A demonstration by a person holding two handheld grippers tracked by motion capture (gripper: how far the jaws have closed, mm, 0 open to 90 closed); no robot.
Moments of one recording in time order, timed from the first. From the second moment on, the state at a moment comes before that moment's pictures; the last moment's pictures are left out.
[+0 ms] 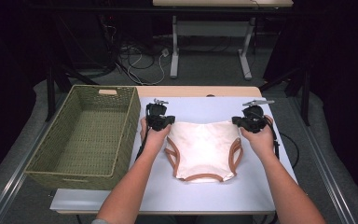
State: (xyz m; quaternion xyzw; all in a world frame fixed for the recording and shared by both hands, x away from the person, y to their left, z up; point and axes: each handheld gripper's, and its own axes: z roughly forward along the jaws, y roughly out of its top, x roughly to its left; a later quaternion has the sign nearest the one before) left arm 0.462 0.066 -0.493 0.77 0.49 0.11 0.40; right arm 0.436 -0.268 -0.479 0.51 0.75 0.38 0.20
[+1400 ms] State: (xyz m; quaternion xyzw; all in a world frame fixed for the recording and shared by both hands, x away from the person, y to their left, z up) left arm 0.473 0.062 -0.529 0.77 0.52 0.12 0.35; right arm 0.454 -0.267 -0.531 0.53 0.75 0.34 0.20
